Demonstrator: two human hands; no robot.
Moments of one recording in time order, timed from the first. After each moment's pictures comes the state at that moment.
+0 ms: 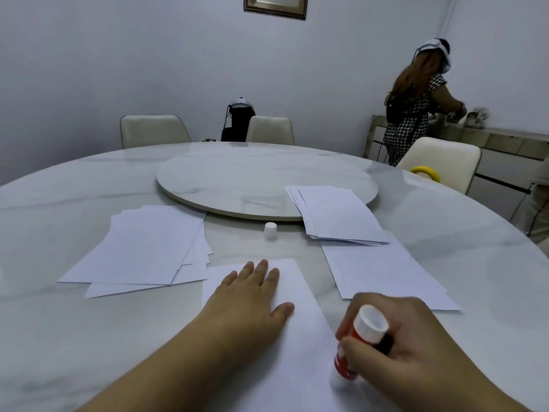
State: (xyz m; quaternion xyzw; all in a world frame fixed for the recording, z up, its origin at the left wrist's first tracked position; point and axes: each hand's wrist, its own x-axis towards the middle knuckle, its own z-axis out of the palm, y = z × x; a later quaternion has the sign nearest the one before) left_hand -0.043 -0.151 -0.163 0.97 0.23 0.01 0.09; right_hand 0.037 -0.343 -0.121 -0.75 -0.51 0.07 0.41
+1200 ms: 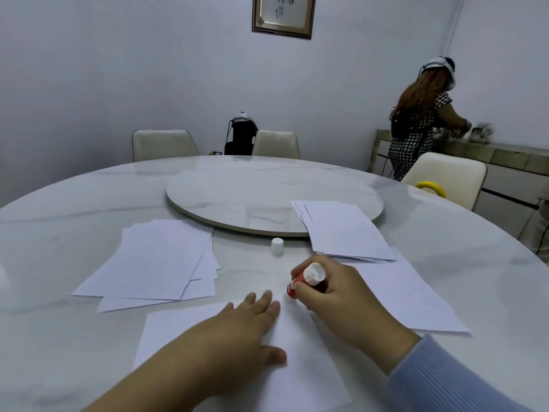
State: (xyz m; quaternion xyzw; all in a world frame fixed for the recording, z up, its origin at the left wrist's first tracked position) left_hand -0.068 -0.148 -0.138 0.97 0.17 -0.11 0.13; right_hand 0.066 -0.260 -0.128 -0.76 -0.46 0.08 0.45
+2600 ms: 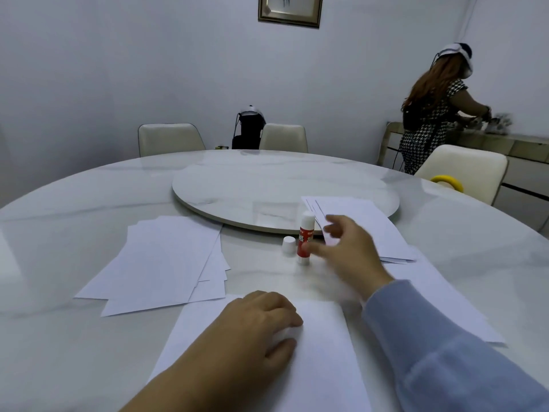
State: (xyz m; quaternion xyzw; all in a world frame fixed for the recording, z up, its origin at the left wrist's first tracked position) left_hand -0.072 -0.131 -0.159 0.97 0.06 0.18 0.16; right_hand 0.129 -0.192 -0.130 -0.77 -0.34 0.07 0.53
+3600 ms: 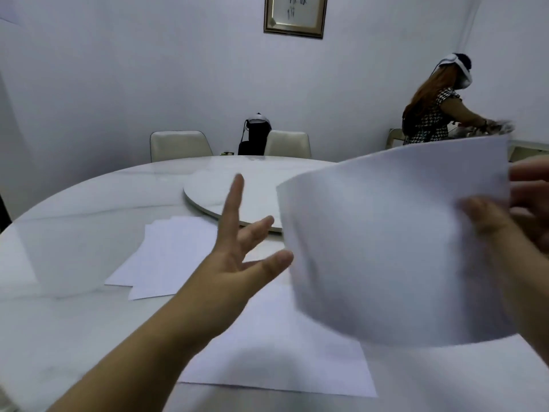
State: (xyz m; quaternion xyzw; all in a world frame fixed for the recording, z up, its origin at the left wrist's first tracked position) left_hand -0.107 -0.151 -0.091 0.75 0.10 0.33 0.56; right_hand 0.070 -0.342 -0.051 -0.62 -0.39 -0.13 0.67
